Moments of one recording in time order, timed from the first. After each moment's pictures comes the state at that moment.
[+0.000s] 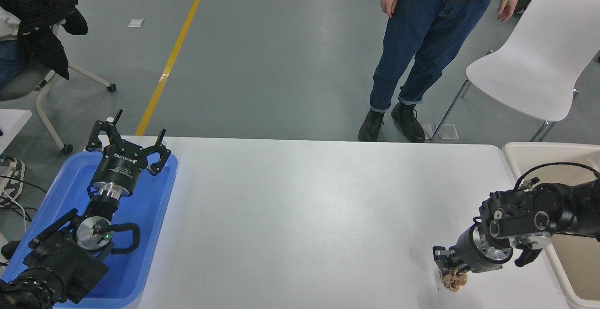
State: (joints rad) left arm -0.60 0.23 -0.89 -0.31 -0.13 -0.77 -0.36; right arm 1.52 -0.53 -1.06 1.42 -0.40 0.27 -0.09
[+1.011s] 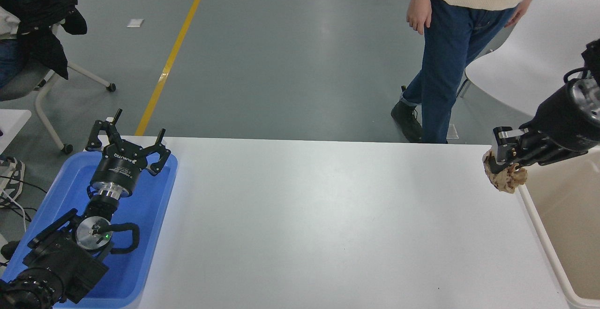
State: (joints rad) left arm -0.60 0.23 -0.89 -0.31 -0.13 -0.77 -0.36; right arm 2.36 -0.71 -1.23 1.53 -0.36 0.78 -0.09
